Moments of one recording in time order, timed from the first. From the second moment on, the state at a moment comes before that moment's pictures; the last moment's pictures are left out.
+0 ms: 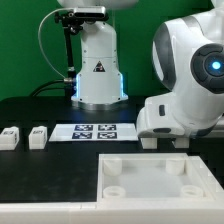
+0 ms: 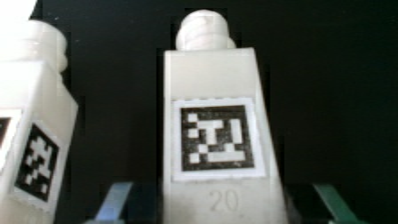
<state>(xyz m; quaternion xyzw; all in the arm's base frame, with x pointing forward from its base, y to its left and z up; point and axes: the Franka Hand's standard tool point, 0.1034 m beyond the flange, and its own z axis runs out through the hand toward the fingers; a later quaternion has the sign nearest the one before) 0.396 0.169 0.007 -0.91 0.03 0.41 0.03</state>
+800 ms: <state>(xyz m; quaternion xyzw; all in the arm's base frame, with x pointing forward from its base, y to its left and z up) 0.459 0.133 0.102 -0.92 0.00 0.38 0.06</state>
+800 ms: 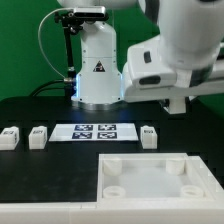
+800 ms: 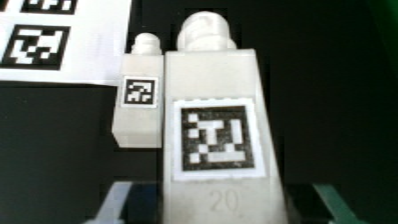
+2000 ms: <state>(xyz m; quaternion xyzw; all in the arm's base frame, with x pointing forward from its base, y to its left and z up) 0.579 0.102 0.136 -0.97 -0.03 -0.22 0.05</state>
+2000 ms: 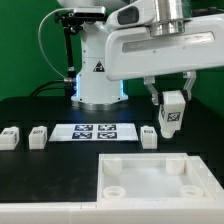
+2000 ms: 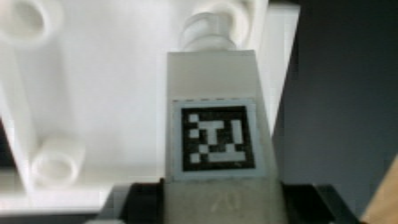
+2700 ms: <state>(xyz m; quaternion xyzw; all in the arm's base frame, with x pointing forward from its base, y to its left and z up) 0.616 0.124 0.144 -0.95 -0.02 -0.31 0.06</state>
